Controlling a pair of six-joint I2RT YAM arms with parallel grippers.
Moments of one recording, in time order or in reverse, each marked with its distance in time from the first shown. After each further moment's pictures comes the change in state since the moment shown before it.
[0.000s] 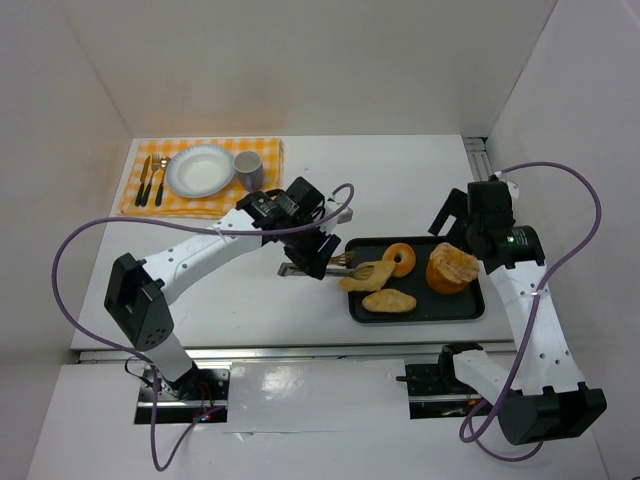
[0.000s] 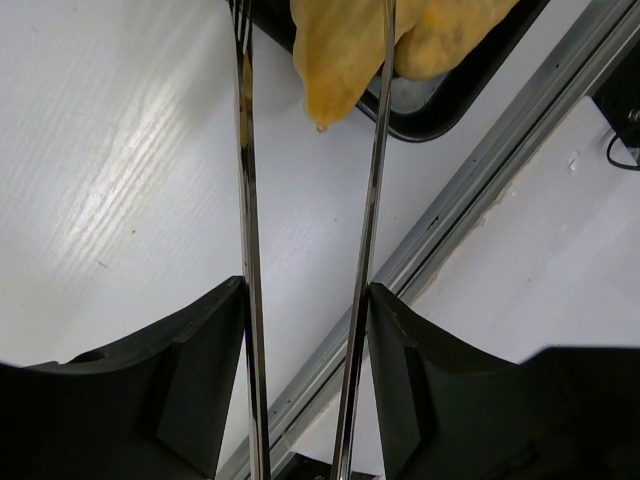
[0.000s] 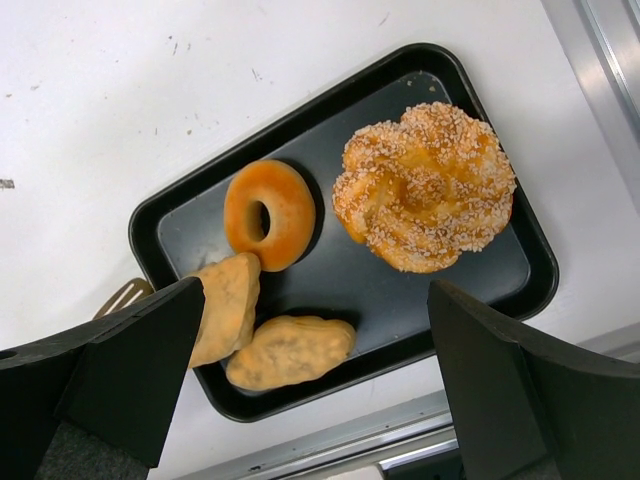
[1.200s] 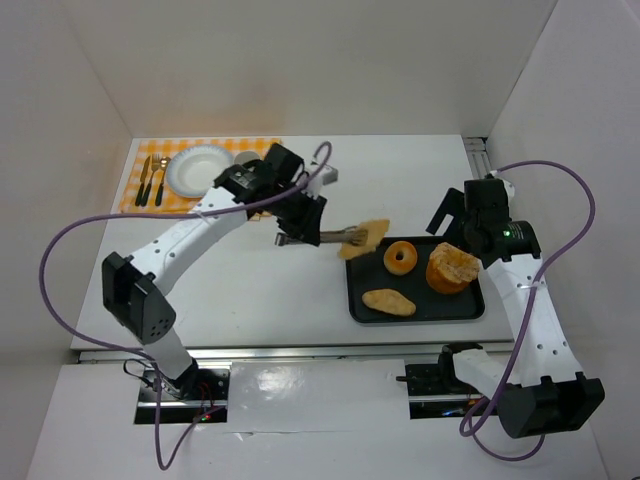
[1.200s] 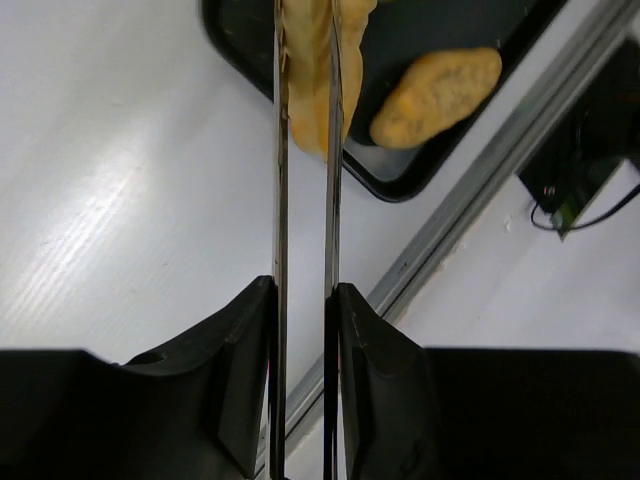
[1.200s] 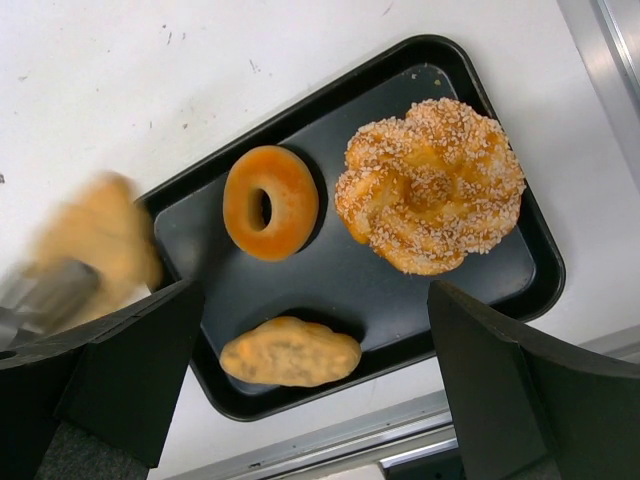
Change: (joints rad) left arm 0.112 0.037 0.165 -0.035 0.115 -0.023; right arm 0.000 0.036 0.000 0.005 -0.013 0.000
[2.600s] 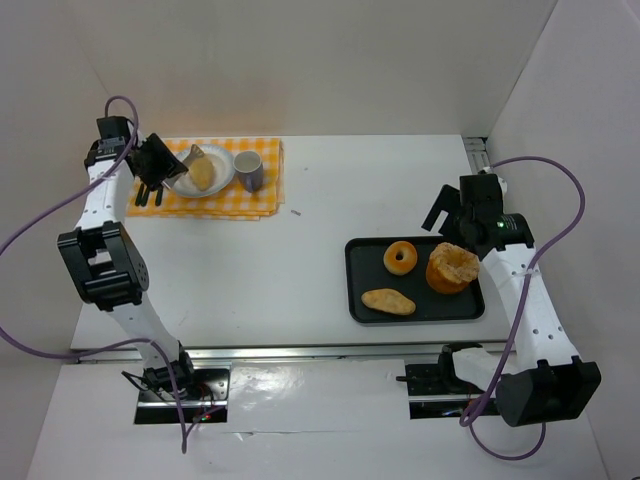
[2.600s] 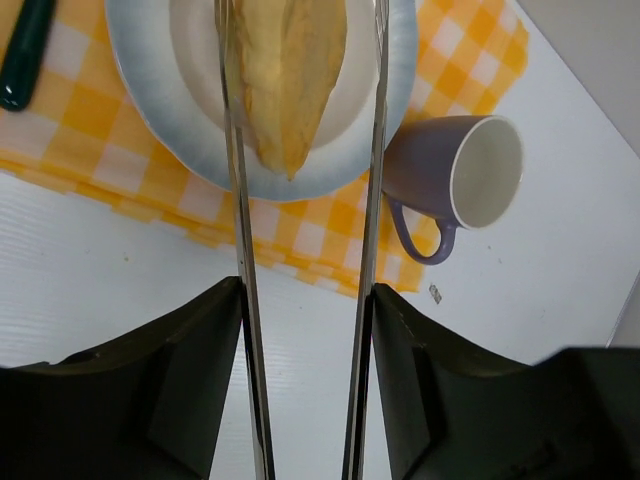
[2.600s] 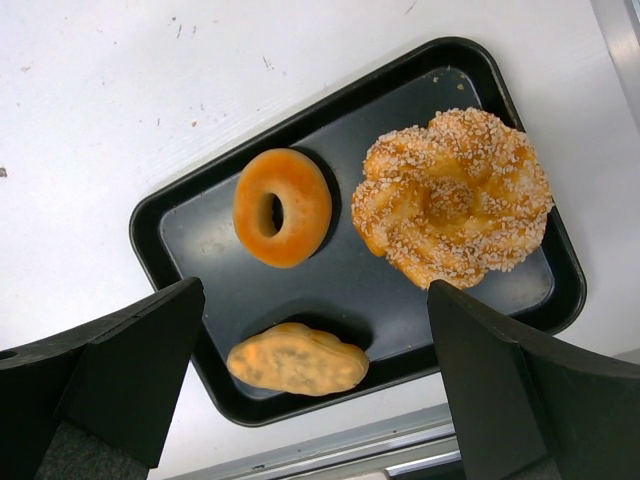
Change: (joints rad) left arm 0.951 0.177 0.018 0.303 -0.056 -0.442; right arm 0.000 0.061 0.000 0.043 -0.033 -0.011
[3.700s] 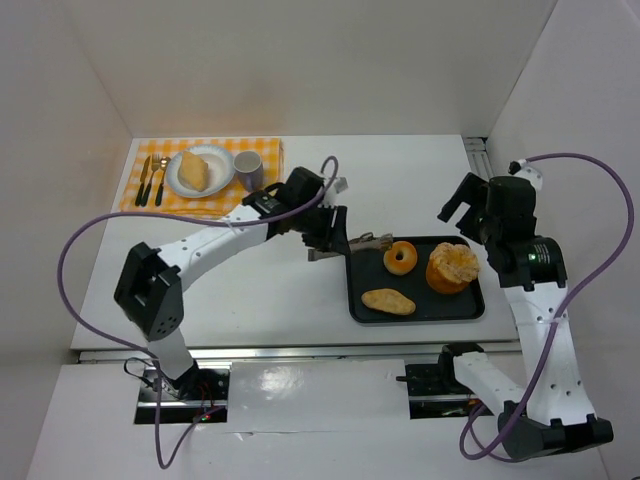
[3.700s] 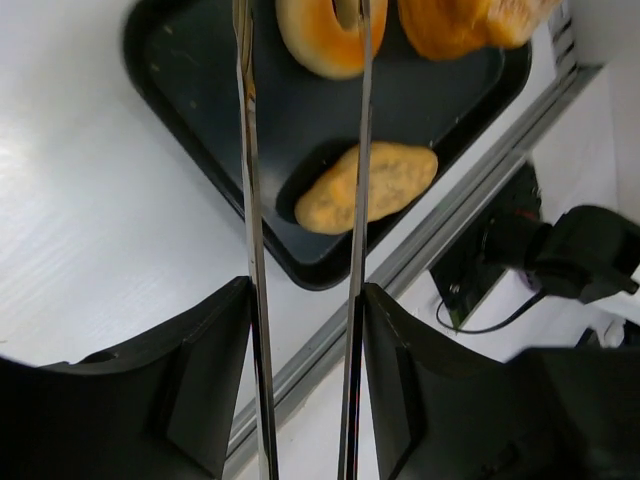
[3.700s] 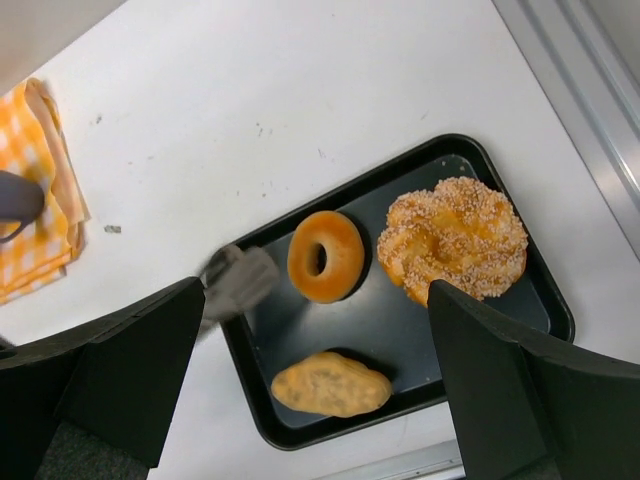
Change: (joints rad) left arm -0.982 -0.167 -0.233 0.089 0.053 0.014; right arm 0.000 -0.167 0.110 -0.012 0.043 0.000
